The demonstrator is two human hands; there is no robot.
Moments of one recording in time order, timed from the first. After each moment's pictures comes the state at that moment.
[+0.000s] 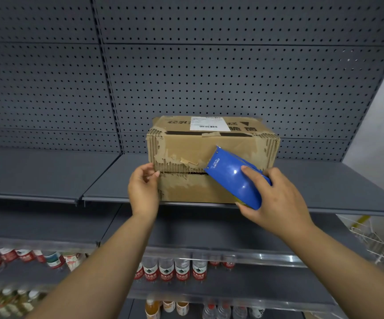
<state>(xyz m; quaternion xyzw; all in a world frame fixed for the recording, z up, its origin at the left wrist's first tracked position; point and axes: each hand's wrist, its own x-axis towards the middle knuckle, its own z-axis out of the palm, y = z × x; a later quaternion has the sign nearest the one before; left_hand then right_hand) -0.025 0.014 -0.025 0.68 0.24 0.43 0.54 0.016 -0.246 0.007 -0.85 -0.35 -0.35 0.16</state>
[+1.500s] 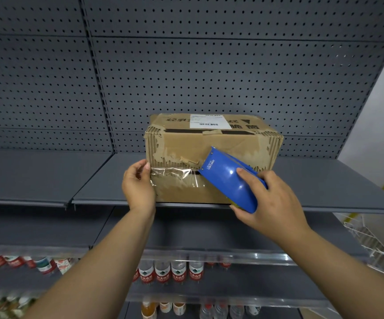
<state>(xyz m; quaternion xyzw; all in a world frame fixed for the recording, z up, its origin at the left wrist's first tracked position) 0.003 0.025 -0.031 0.60 0.26 0.45 0.61 0.020 -0.239 -0.002 -0.85 -0.35 -0.37 0.15</state>
